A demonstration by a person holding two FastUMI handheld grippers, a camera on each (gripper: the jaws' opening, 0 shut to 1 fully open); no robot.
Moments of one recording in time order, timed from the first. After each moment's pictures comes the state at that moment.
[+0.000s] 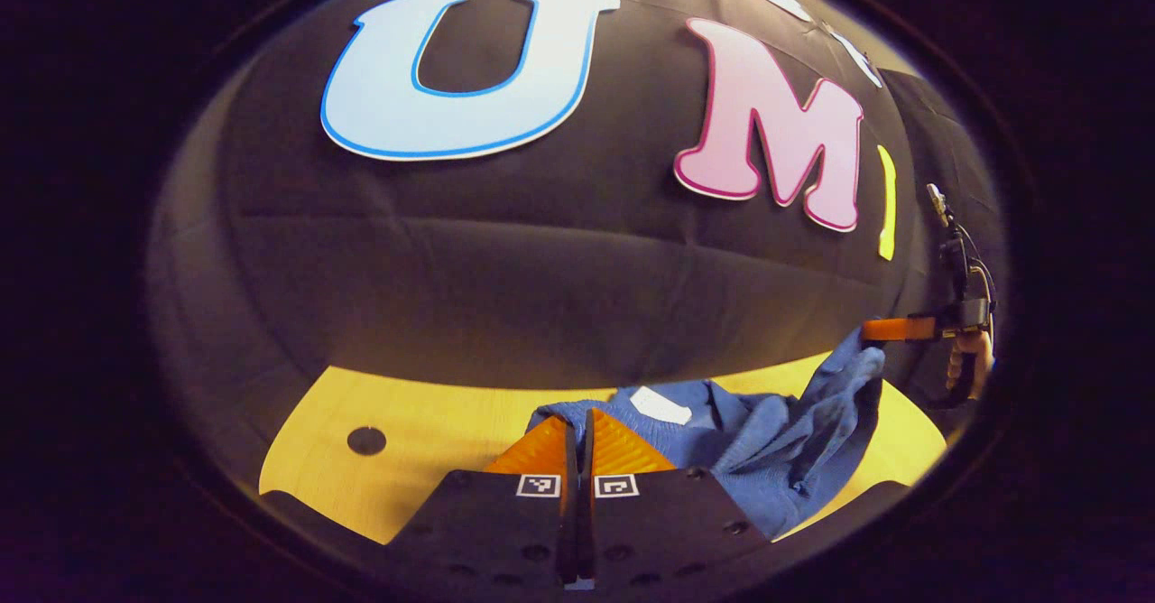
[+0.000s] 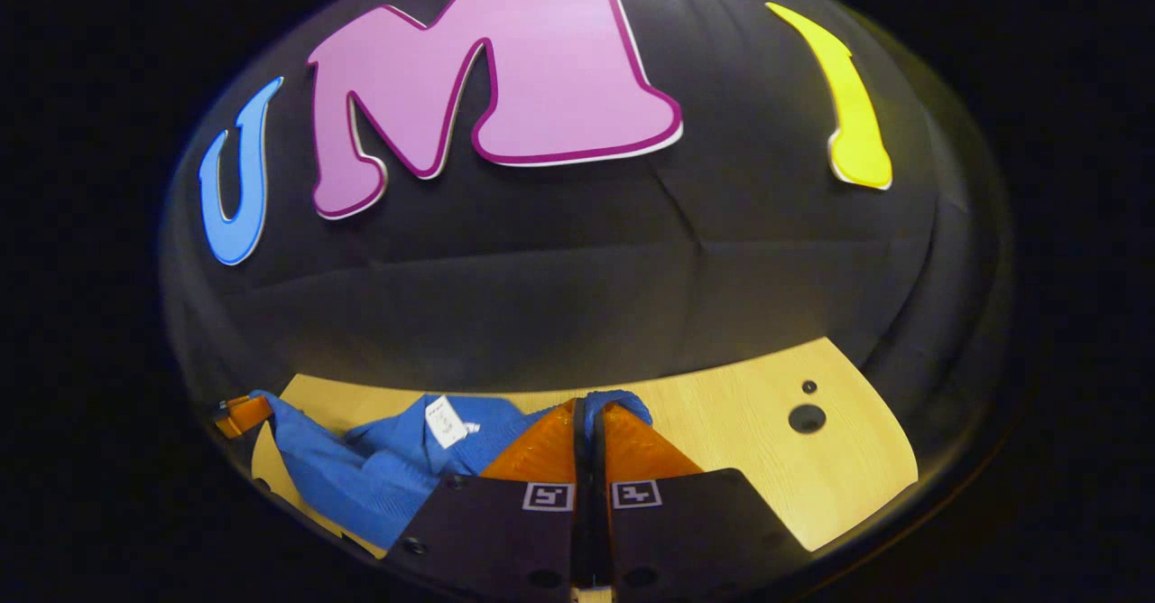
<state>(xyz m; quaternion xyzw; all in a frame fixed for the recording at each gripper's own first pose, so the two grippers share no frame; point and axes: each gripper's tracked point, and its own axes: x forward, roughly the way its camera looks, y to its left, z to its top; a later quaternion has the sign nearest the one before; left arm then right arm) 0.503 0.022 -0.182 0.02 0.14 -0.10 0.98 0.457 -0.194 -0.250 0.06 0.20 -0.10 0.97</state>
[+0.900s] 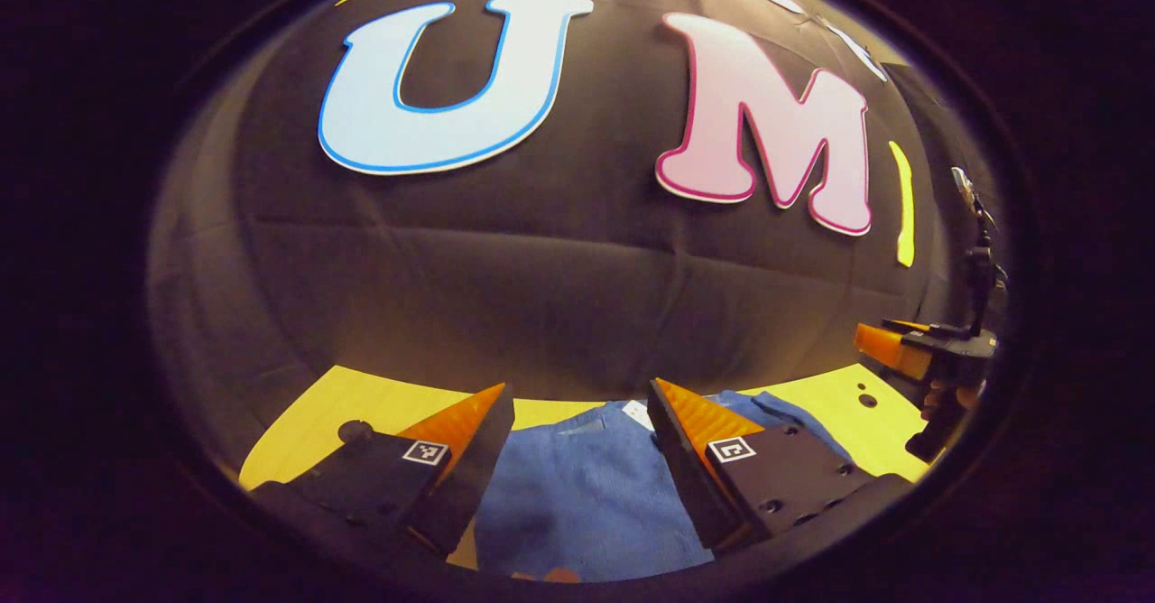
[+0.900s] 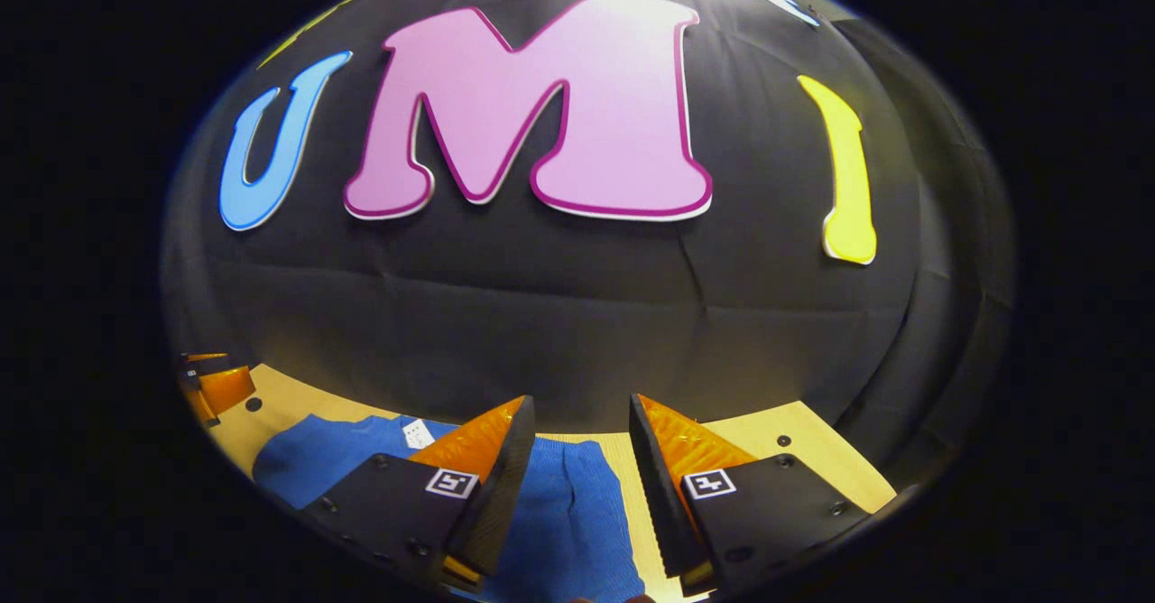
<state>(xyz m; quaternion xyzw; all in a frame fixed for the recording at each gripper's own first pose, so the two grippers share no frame) 0.417 -0.029 -0.151 -0.01 0.13 -0.06 0.99 0.403 -0.164 -0.213 -0.02 0.12 -0.11 0.99</state>
